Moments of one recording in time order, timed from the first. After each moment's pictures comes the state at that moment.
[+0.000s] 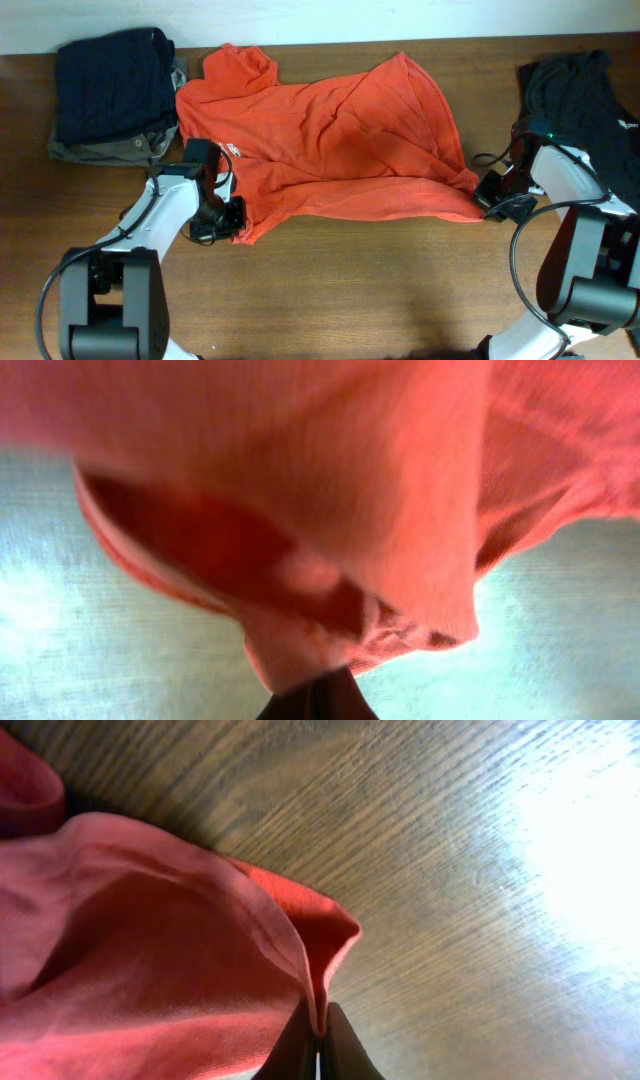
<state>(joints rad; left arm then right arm) -0.09 1.75 1.06 -0.90 0.18 -0.18 -0.25 1.86 1.21 -0.99 -0.08 0.47</state>
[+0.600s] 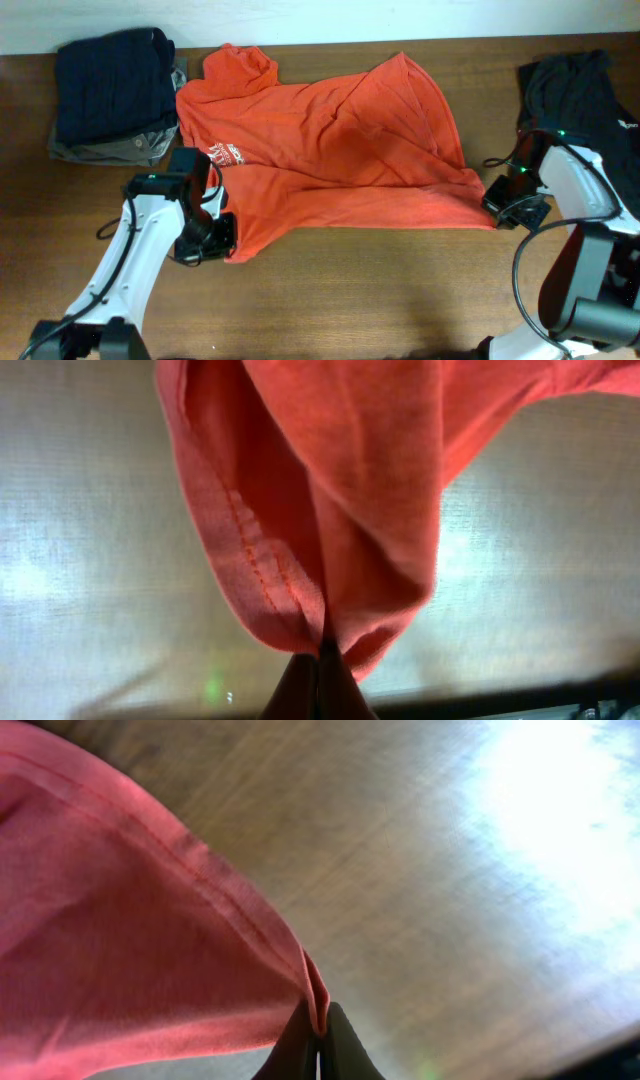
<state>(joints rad) -0.09 1.51 1.06 -1.20 0.18 -0.18 -0.27 1.77 1.23 -1.15 0.01 0.52</state>
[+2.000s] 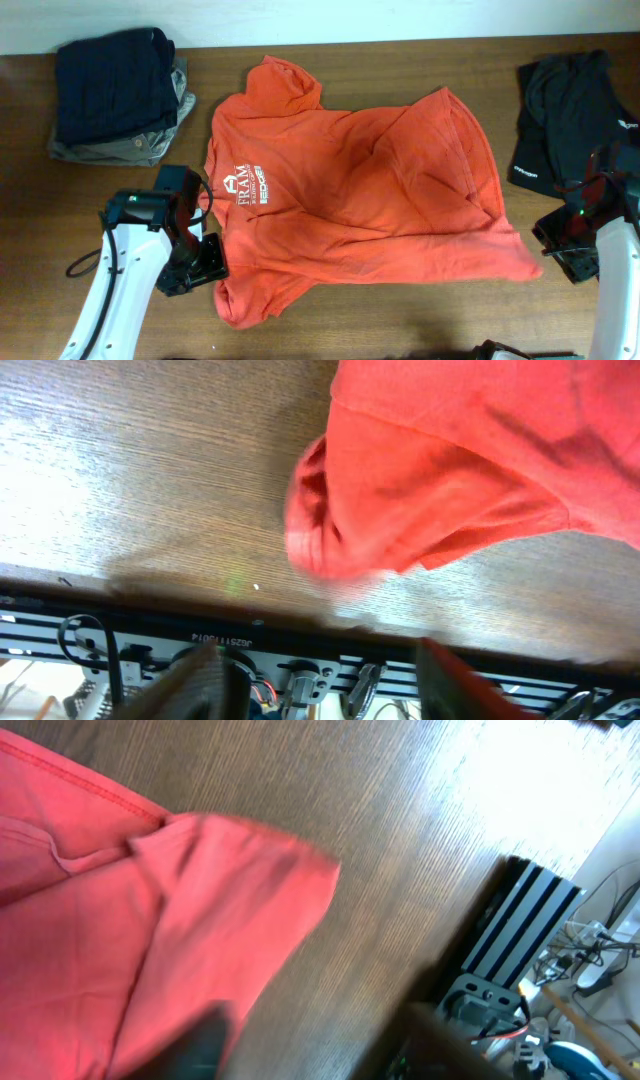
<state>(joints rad) -0.09 1.34 1.06 -1.43 0.10 -0.36 -0.42 1.29 1.23 -1.44 0.14 0.70</state>
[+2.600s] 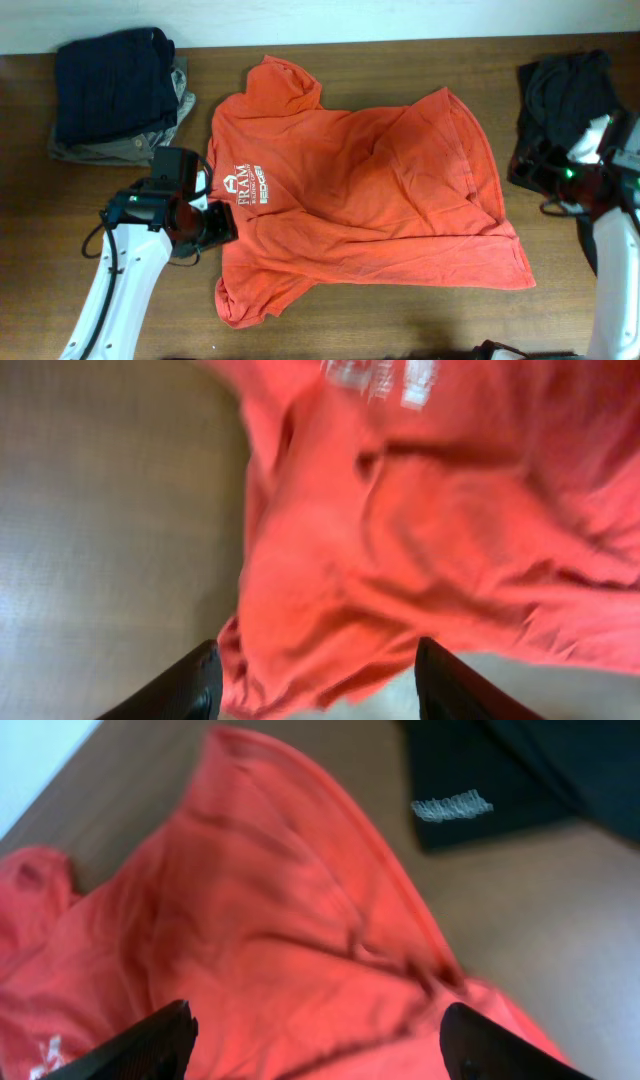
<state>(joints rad) -0.09 1.34 1.06 -1.06 0.15 -0.36 -0.38 1.36 1.24 -0.90 -0.29 0.28</state>
